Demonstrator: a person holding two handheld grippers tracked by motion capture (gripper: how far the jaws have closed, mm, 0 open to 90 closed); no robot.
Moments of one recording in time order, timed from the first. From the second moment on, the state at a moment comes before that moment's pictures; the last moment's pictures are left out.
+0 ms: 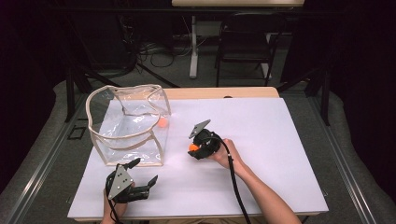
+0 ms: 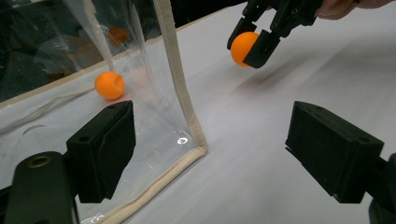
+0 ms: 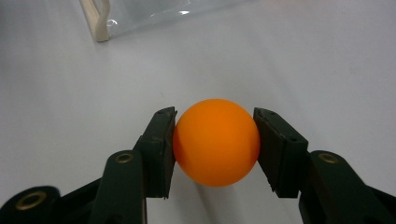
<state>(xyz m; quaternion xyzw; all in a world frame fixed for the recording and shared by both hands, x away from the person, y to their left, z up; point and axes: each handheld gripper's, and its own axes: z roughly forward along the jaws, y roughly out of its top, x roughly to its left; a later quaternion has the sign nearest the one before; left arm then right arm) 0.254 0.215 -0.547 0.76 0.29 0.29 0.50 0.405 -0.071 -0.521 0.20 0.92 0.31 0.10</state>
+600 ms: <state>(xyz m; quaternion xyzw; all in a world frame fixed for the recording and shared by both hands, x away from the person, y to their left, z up) 0.254 0.216 -0.547 0.76 0.29 0.29 0.50 0.402 -0.073 -0.506 0.19 0.93 0.30 0.11</state>
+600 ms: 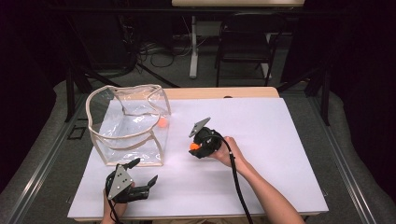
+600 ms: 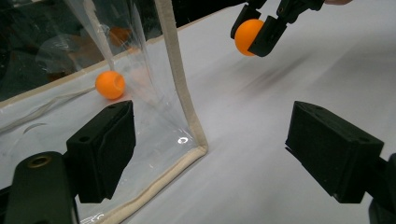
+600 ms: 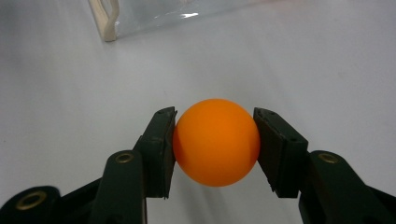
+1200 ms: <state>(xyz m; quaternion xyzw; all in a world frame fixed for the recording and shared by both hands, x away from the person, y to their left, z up) 0.253 0.215 -0.548 0.76 0.28 0.29 0.50 0.402 -0.078 -0.491 0.19 0.93 0.30 0.12</state>
